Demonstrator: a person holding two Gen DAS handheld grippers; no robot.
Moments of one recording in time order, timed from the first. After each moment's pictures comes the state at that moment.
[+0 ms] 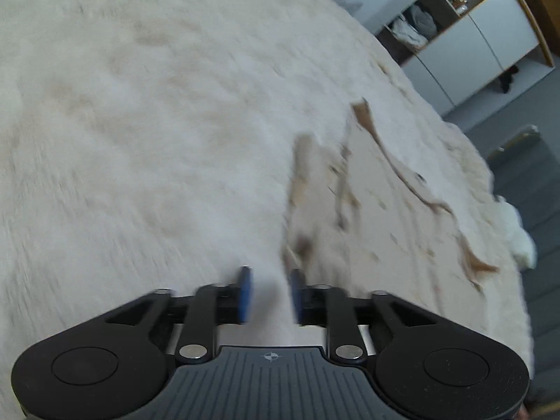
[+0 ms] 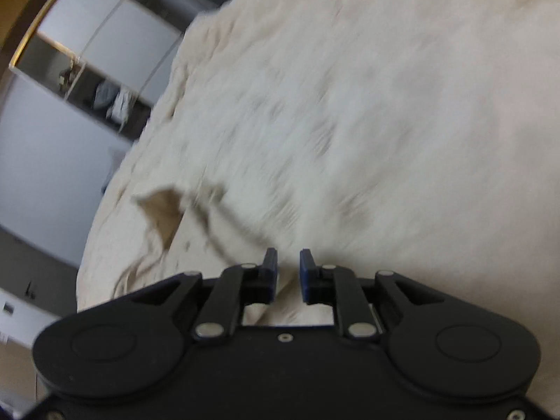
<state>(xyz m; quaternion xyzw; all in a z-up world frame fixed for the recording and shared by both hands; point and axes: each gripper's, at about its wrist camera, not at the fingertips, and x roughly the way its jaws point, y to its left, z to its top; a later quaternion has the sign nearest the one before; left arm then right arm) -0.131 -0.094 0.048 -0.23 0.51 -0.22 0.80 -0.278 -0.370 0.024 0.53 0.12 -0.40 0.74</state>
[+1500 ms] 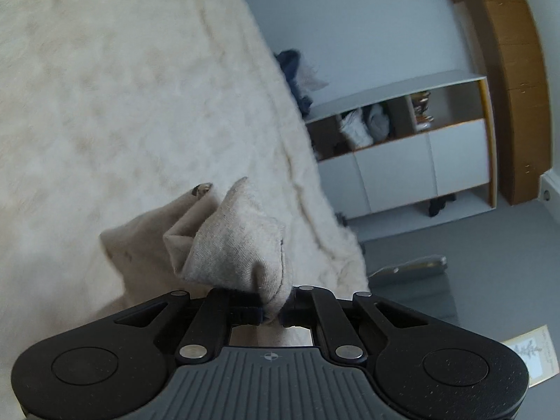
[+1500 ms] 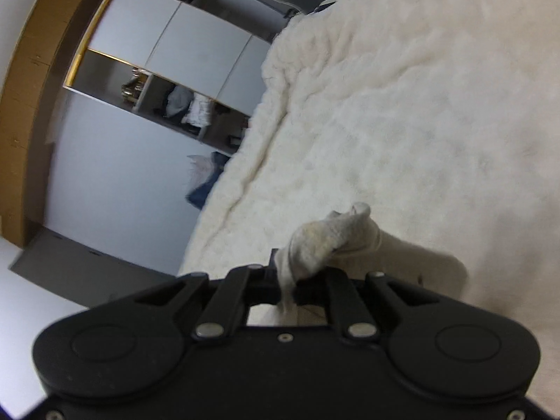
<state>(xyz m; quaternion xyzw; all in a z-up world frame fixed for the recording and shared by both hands) -0.024 -0.199 0.253 -0.46 0.37 -0.25 0.76 -0.145 -0.423 0.239 0.58 0.06 -0.25 0.77</state>
